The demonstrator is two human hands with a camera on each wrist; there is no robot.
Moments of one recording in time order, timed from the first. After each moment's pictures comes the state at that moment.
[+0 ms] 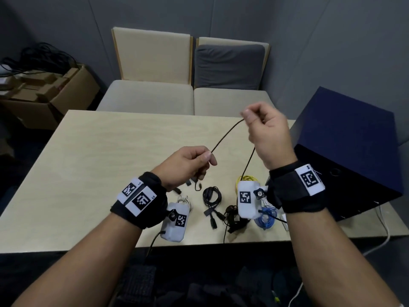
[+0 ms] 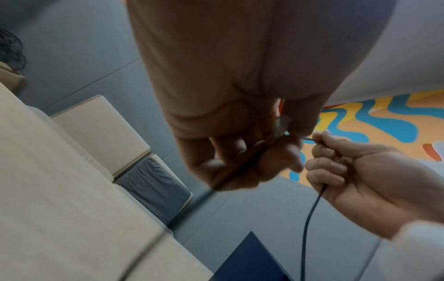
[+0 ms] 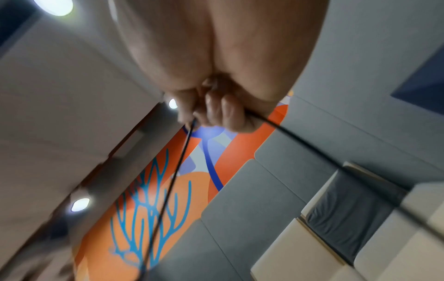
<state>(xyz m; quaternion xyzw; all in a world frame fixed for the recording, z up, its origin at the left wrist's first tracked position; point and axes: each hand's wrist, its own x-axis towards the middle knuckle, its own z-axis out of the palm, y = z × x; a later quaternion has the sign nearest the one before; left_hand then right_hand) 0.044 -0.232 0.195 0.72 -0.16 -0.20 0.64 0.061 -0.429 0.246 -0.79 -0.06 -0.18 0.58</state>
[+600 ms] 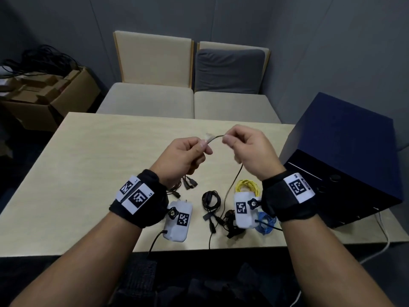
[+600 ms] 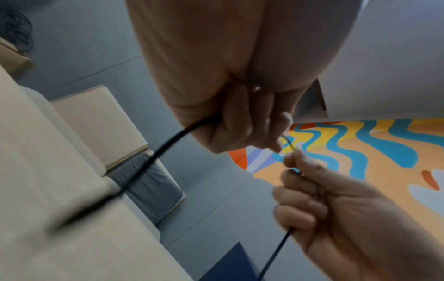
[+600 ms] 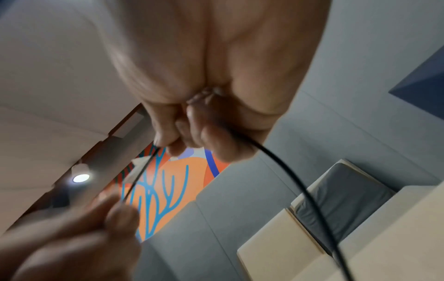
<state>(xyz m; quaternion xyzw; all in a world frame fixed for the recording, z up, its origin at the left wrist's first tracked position) 0.053 -0.236 0.209 0.66 -0.10 -0.14 0.73 0.057 -0.419 0.231 -0.84 -0.09 -0.04 0.53</state>
